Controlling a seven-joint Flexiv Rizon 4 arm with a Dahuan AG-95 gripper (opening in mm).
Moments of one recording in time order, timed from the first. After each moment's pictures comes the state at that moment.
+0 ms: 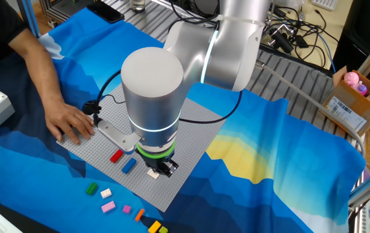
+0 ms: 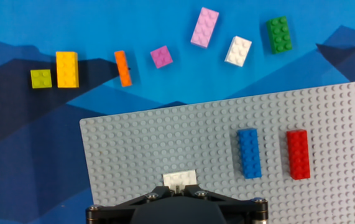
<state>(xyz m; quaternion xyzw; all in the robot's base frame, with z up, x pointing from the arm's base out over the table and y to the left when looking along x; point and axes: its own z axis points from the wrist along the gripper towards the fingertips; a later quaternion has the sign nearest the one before) 0.578 0.045 0.007 -0.06 -1.00 0.01 0.05</state>
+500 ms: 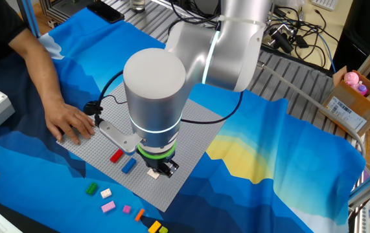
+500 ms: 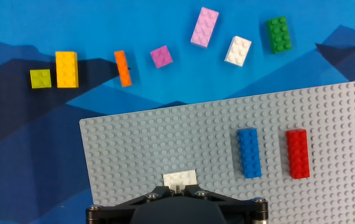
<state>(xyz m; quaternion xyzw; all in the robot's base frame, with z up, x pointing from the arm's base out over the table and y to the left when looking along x) 0.578 0.045 0.007 -0.06 -1.00 0.02 0.06</state>
